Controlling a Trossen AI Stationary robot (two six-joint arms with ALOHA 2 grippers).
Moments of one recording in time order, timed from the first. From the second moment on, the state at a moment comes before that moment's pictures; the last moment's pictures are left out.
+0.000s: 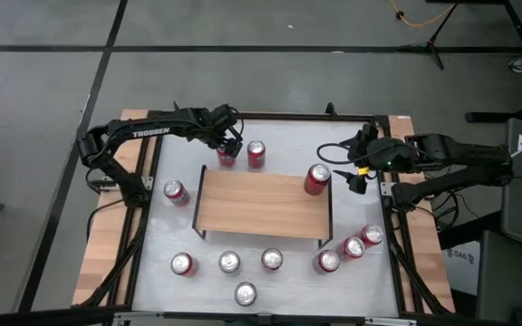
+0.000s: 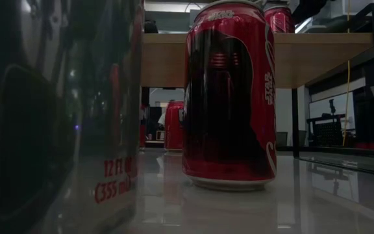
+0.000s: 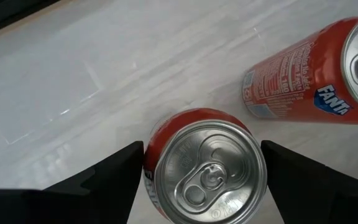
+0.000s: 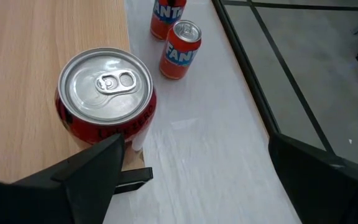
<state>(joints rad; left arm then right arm) 0.49 1.57 1.16 -0.77 -0.10 -0.57 0.07 0.98 1.22 -1.02 0.37 0.04</state>
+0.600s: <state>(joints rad) 0.47 1.57 1.16 -0.78 -0.12 -0.46 0.07 0.98 1.22 -1.03 0.37 0.04</state>
